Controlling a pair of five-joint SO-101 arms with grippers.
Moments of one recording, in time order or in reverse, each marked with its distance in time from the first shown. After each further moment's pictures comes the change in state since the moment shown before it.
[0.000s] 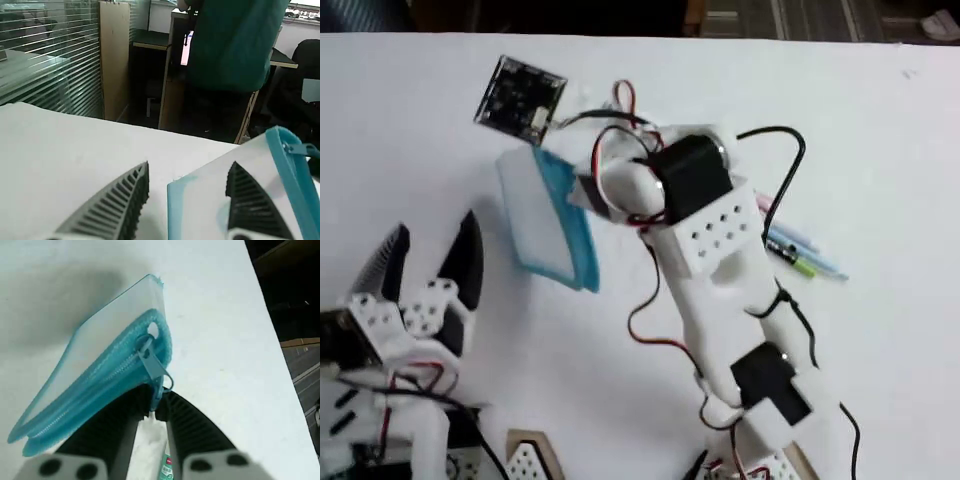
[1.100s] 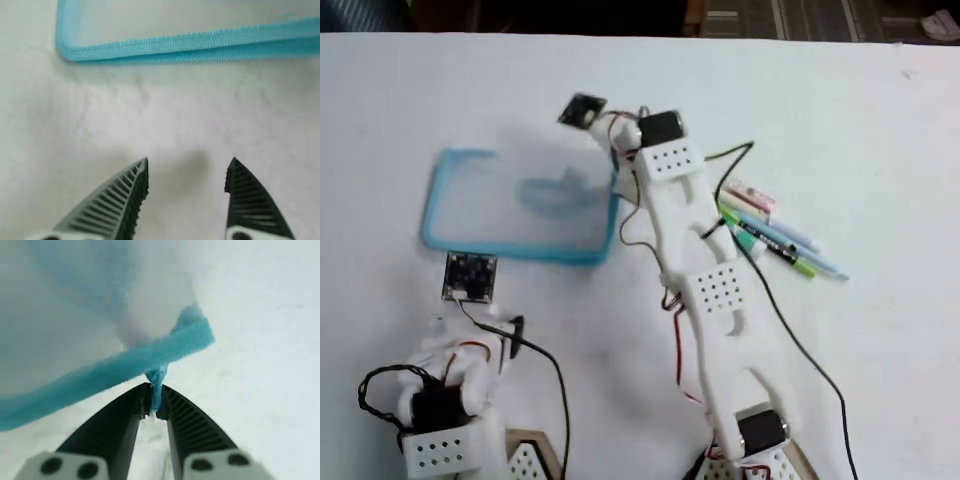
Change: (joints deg) left arm -3.3 -9.5 47.8 6.0 -20.8; right arm 15.2 59.8 -39.8 -0.2 1.3
